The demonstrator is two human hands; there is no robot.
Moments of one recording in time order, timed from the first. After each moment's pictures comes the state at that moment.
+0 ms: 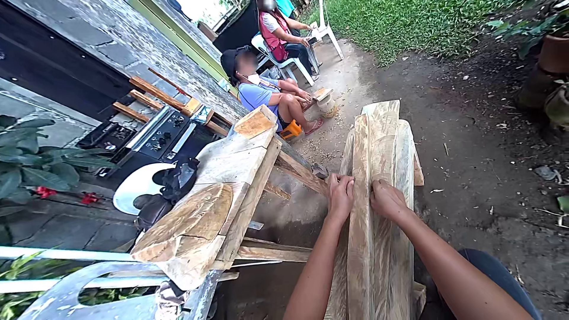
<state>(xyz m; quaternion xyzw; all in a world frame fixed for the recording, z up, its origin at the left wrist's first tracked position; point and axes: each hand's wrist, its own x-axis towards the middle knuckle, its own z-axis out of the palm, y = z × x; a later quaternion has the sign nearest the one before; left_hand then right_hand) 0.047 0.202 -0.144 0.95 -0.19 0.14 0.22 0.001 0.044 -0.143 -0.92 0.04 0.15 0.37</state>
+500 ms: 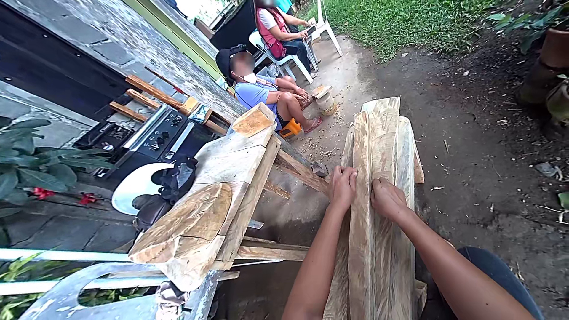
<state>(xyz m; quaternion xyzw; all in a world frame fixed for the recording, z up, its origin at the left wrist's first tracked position) 0.064 0.186 -0.130 0.97 -0.18 0.08 0.17 0.002 0.047 -0.145 -0.92 0.05 0.14 0.35</state>
